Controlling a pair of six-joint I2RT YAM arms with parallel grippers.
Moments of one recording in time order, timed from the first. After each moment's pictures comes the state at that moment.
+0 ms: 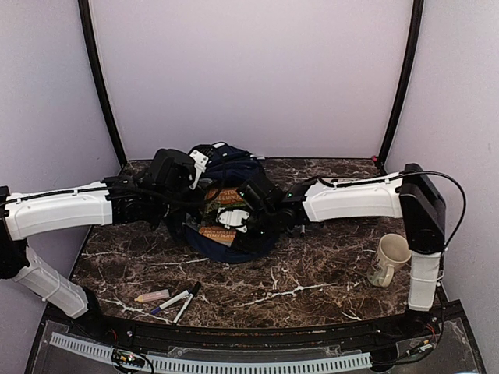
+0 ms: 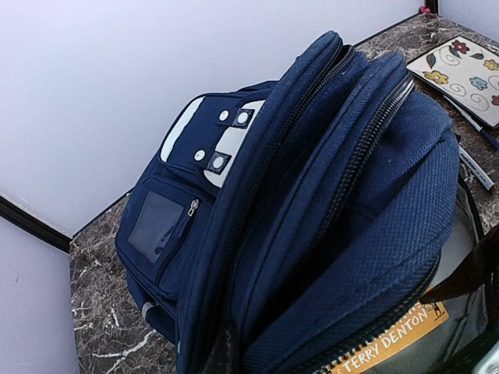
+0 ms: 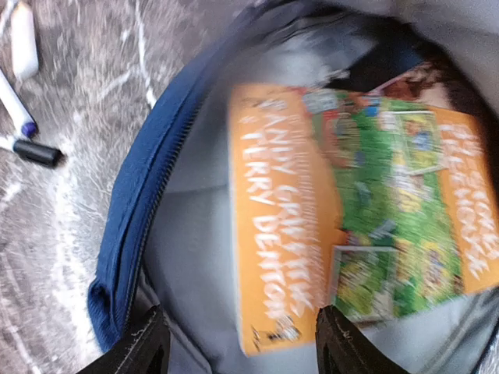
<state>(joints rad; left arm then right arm) -0.90 1.40 1.09 -0.29 -0.63 0.05 1.00 1.94 1.45 -0.39 -0.10 -0.46</state>
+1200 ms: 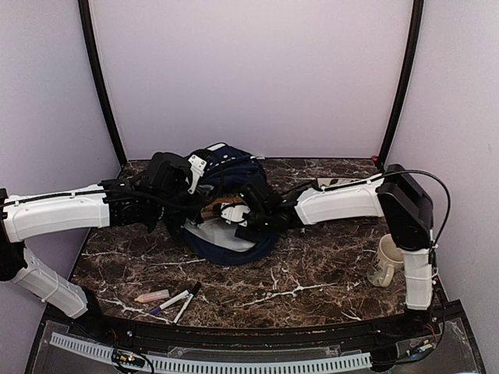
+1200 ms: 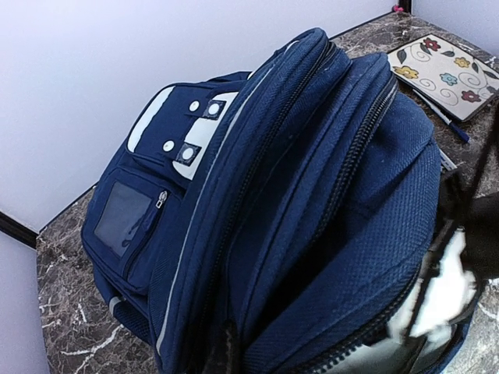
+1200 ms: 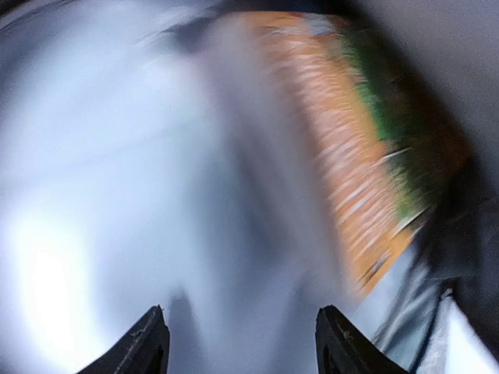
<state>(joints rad) -0.89 1.36 1.05 -0.29 -0.53 0.00 0.98 2.12 1.51 -0.17 0.23 -0.57</state>
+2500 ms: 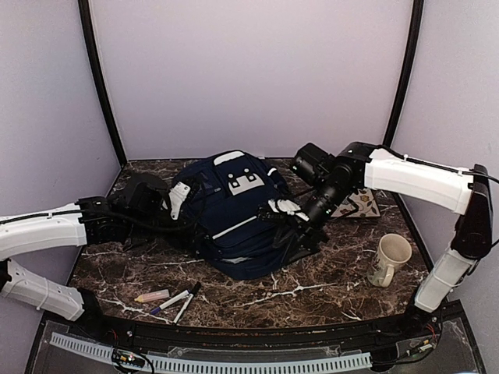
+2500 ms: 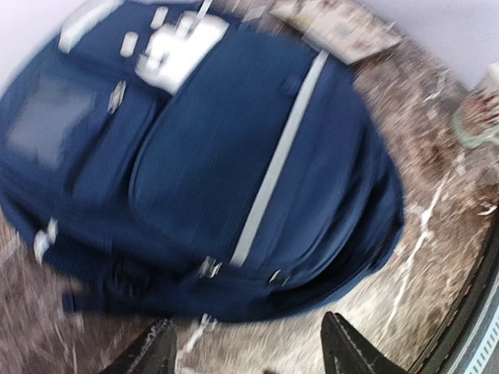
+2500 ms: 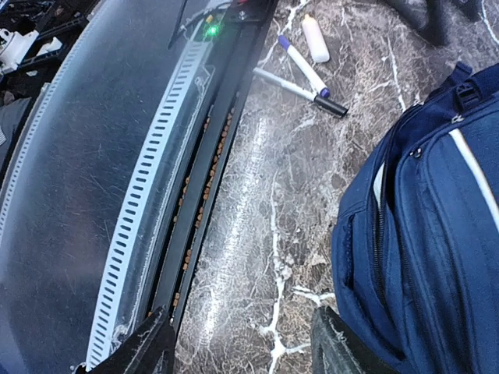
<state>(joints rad) -0.88 1.15 0.84 -0.35 -0.10 -0.20 0.86 1.64 1.43 -1.07 -0.72 -0.79</state>
